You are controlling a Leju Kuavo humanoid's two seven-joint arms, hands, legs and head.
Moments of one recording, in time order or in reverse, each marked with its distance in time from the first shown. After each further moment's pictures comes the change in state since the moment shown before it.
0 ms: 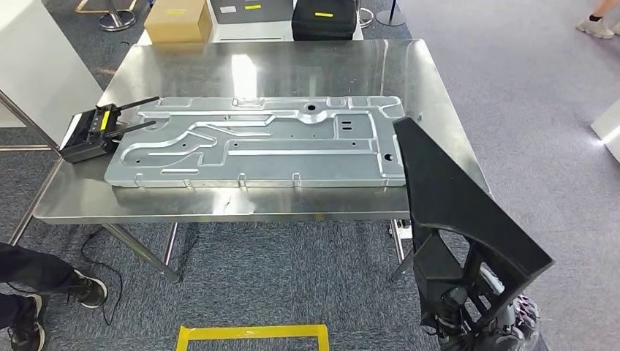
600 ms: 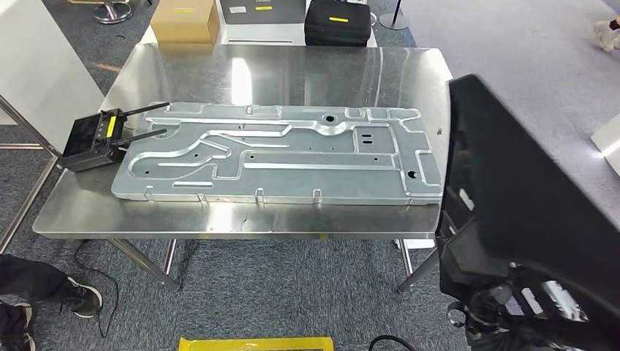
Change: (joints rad) left arm -0.005 0.002 -0.022 0.002 -0.018 -0.007 0.009; right arm -0.063 -0.005 -0.021 -0.147 -0.002 0.000 -0.001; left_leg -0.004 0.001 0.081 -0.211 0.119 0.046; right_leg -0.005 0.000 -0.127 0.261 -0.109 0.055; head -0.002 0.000
